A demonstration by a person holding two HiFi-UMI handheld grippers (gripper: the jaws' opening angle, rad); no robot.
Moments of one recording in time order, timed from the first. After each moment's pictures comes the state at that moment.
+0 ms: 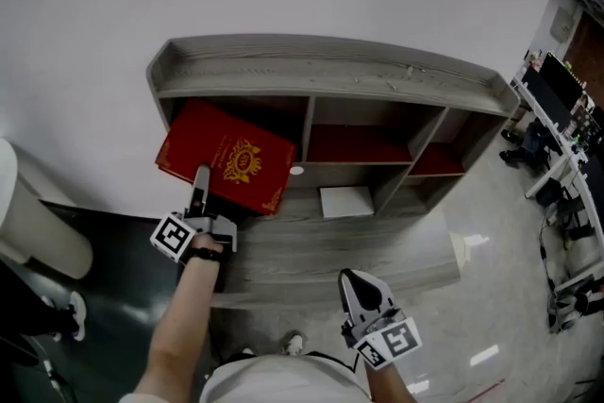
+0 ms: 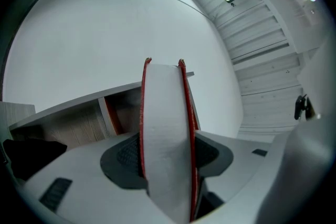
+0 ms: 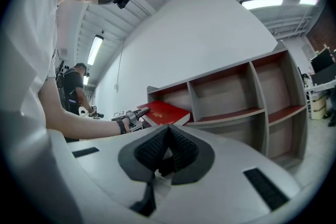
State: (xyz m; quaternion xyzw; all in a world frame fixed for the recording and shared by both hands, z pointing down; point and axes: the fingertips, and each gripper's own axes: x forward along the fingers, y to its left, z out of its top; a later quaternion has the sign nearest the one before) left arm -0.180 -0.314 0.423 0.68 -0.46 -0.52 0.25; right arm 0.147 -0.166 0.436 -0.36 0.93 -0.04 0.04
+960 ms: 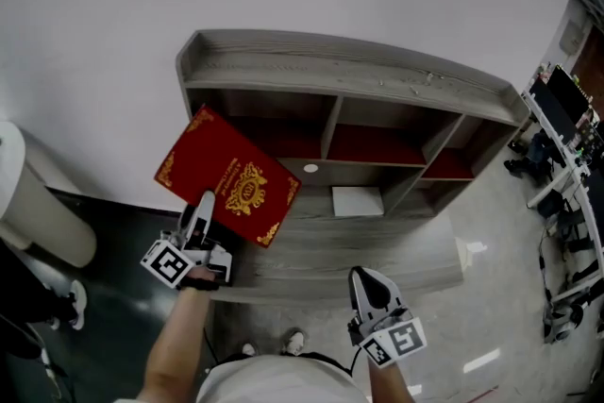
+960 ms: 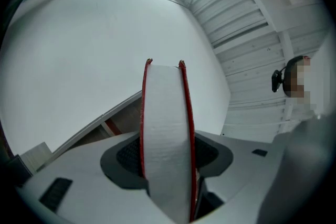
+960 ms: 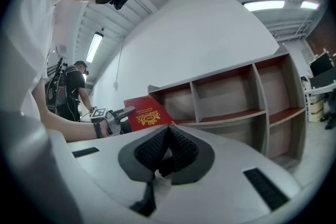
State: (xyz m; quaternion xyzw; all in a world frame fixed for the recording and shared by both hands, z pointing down) left arm -0.190 -0.227 0.423 0.74 -0.49 -0.42 0.20; right arm 0.131 -0.158 0.433 -0.37 0.93 -0.04 0.03
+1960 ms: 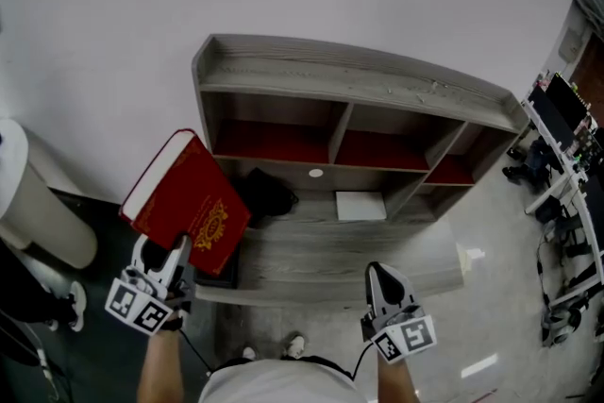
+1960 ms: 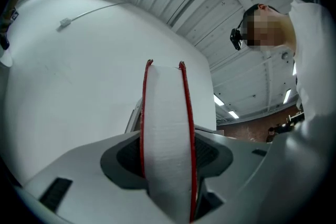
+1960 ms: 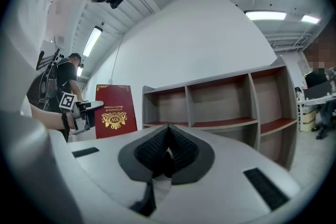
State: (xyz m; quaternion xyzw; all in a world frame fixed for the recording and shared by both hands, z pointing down) left arm -0.217 -0.118 0.383 0.79 -0.58 -0.20 0.01; right arm 0.141 -0.170 0.422 -0.41 0.91 -0.01 0.02
